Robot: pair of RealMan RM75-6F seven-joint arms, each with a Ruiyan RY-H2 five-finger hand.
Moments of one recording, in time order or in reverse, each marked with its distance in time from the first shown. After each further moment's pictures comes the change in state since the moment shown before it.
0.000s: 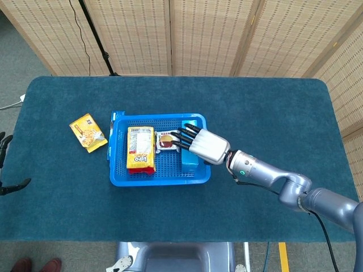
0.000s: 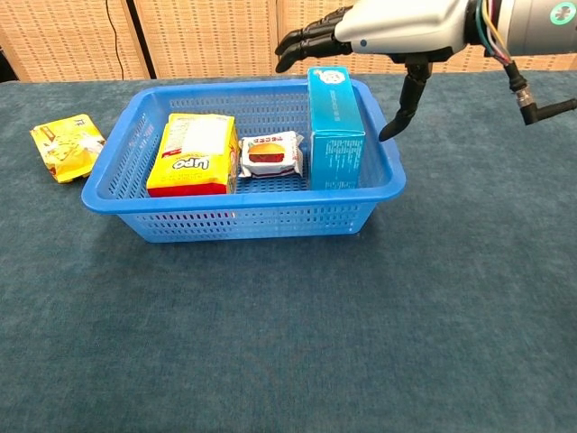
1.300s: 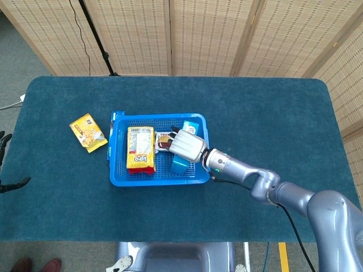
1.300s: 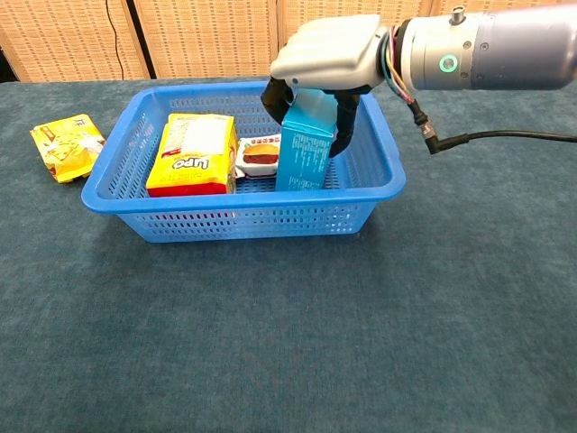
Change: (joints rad) left arm 0.008 0.012 -0.026 0.016 -0.003 -0.045 -0.048; right arm 0.122 -0.214 -0.033 0.181 0.114 -0.014 -0.150
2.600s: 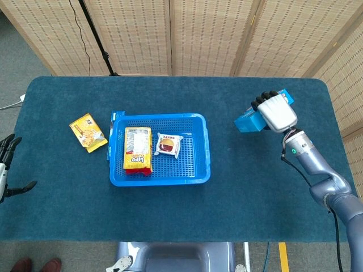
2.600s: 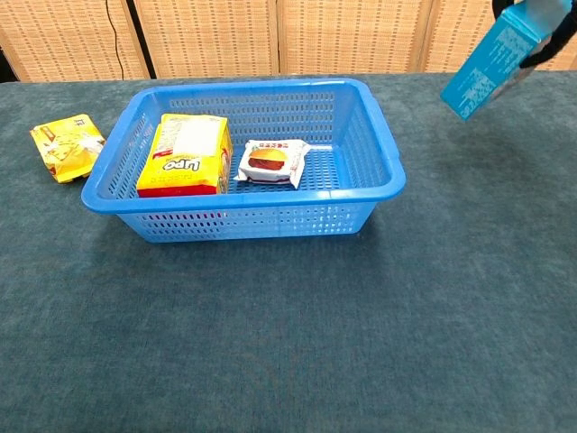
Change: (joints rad) left arm 0.011 0.007 0.022 -0.029 0.082 0.013 -0.007; right arm -0.335 0.079 -0.018 0.383 0.173 0.264 0.192
